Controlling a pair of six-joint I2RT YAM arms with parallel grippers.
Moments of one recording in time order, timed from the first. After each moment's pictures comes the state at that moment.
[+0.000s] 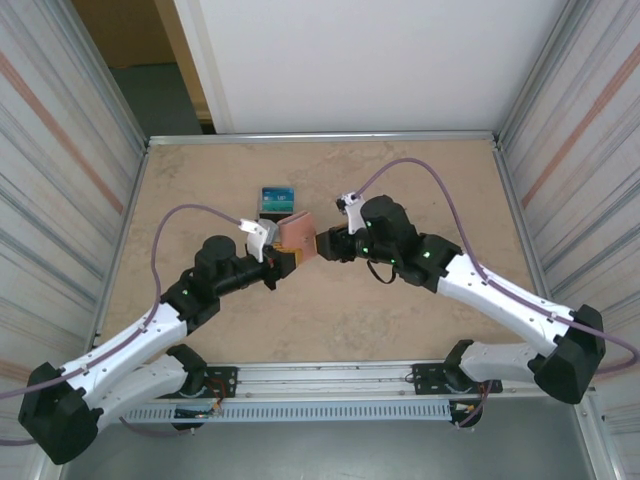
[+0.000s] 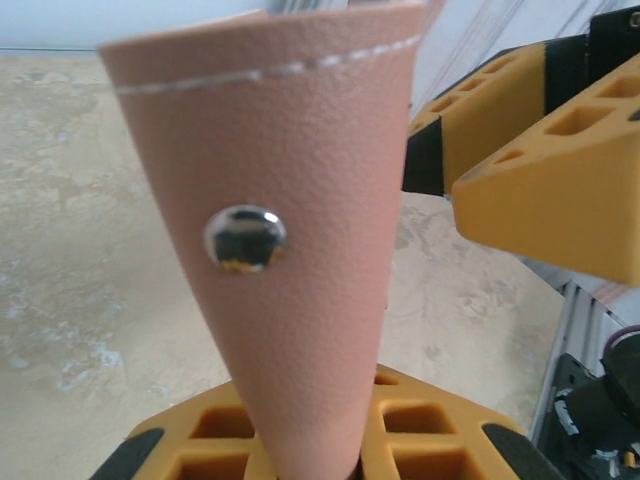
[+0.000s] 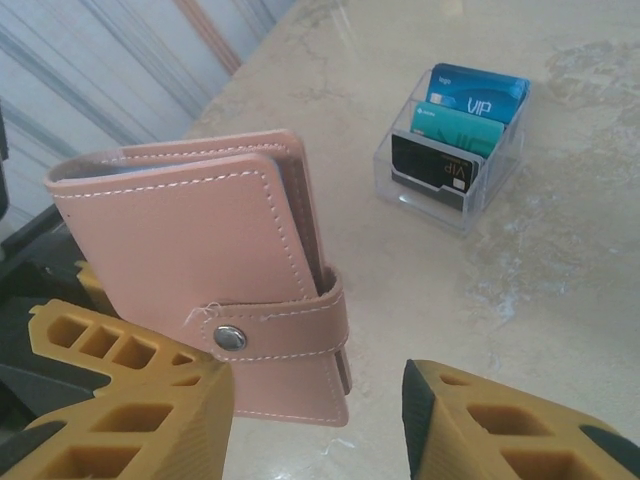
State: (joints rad) left arm -0.67 0.88 0.53 0.08 0.30 -0.33; right arm 0.87 1.22 1.06 -0.36 -0.07 0.45
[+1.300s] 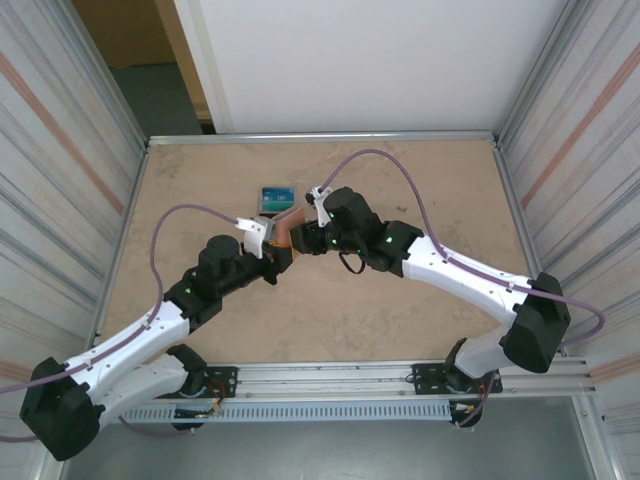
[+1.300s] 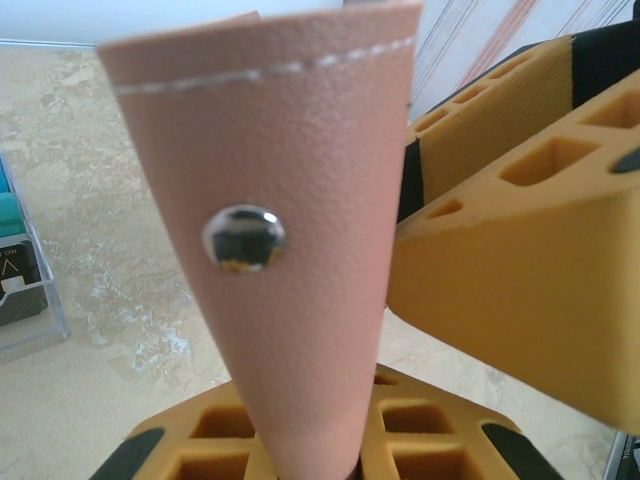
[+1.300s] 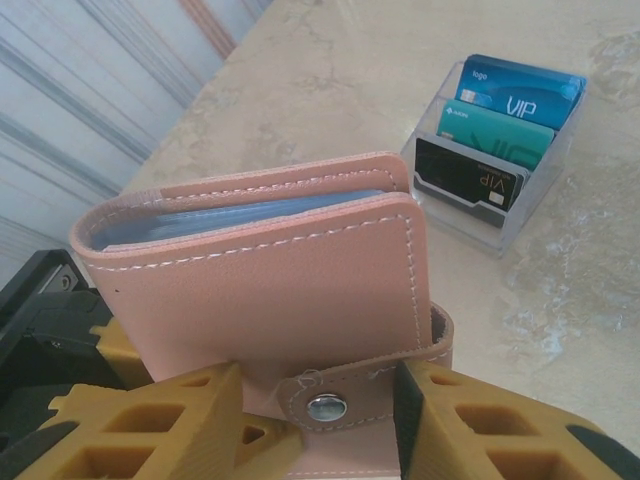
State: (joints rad) left arm -0.67 0.91 0.53 0.08 0.18 -0.35; right arm 0.92 1.43 1.21 -0.35 -0.03 0.47
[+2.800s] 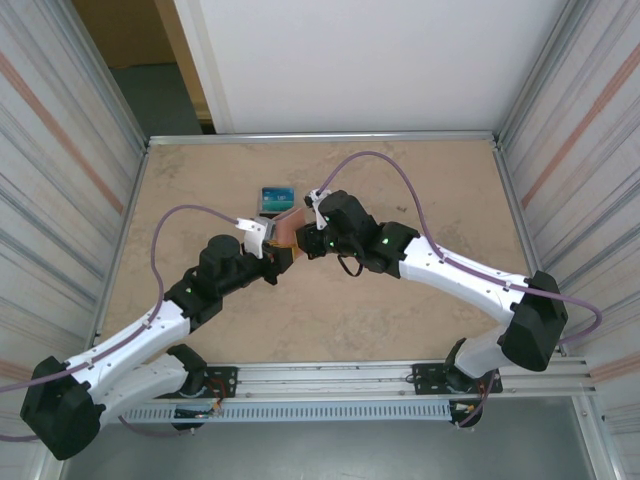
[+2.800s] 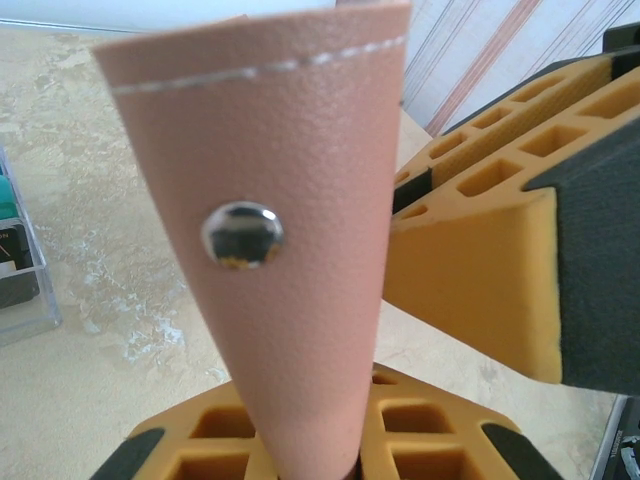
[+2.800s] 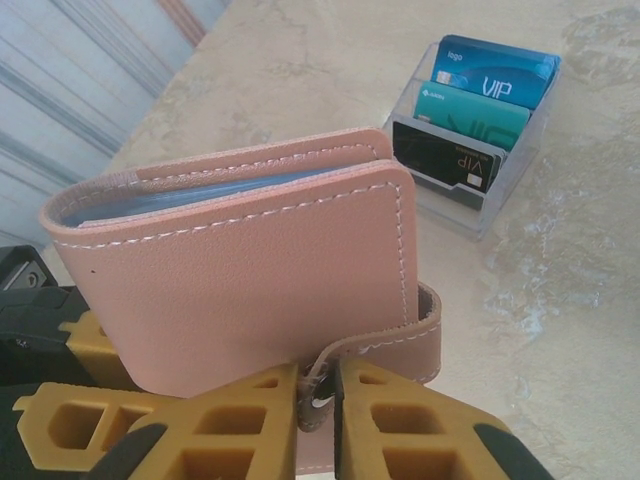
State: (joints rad) left arm -0.67 0.91 0.53 0.07 0.19 -0.37; right arm 0.94 1.45 1.22 -0.39 0.03 0.49
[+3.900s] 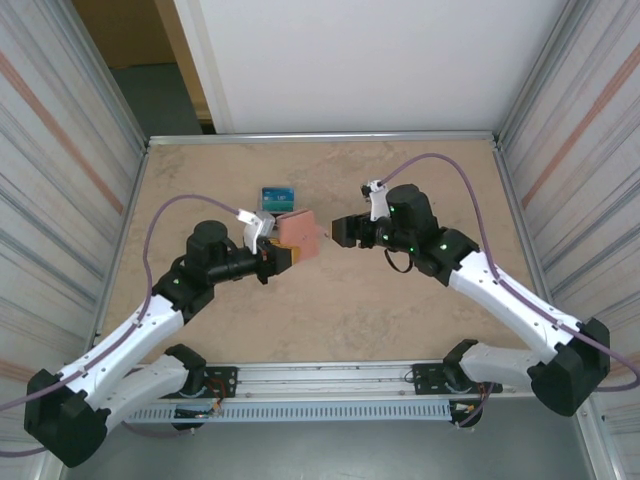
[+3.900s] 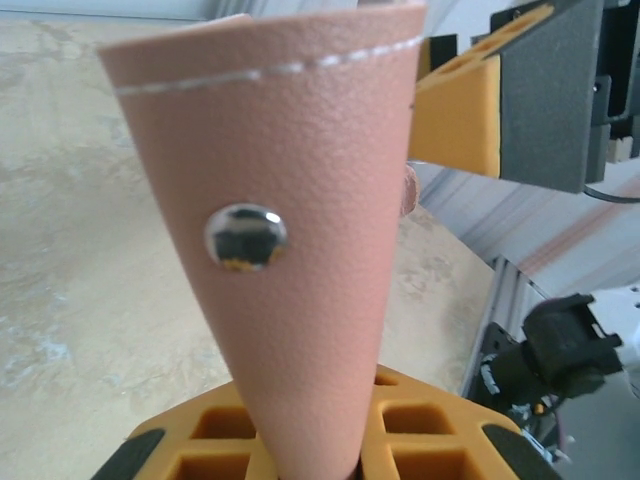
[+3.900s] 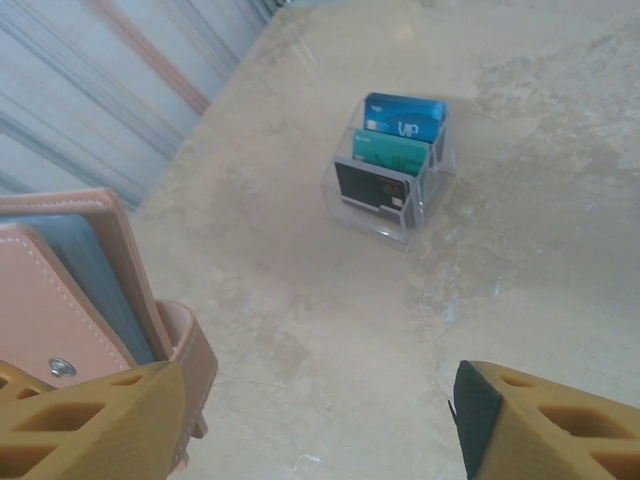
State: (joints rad) left arm -0.56 0.90 0.65 -0.06 0.57 -0.33; right arm 0.67 1.14 1.00 -0.35 -0.20 0.45
